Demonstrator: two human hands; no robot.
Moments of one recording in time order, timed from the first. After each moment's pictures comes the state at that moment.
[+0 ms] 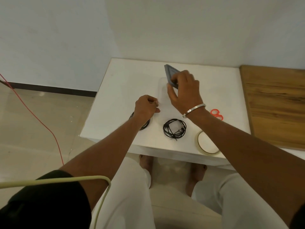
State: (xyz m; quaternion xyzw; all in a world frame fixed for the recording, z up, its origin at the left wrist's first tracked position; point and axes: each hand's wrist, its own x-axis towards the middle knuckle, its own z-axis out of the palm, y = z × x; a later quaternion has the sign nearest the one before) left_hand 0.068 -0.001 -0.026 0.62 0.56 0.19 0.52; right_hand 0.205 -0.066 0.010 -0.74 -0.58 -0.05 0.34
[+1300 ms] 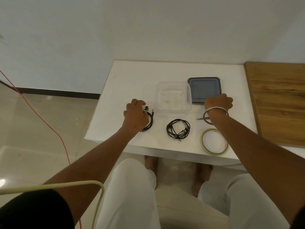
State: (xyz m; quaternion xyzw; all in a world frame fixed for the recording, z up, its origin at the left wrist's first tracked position) left_hand 0.021 0.003 -0.047 0.83 0.53 0.06 0.19; right_hand 0.273 -0.092 -0.035 -0.94 -0.10 0.17 0.27
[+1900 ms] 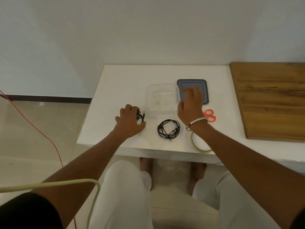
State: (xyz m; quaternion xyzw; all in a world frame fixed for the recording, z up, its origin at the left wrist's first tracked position) left_hand 0.016 -0.005 -0.047 0.85 0.49 -0.01 0.19; right_hand 0.228 -0.108 -0.030 -0.82 -0.48 0.03 0.32
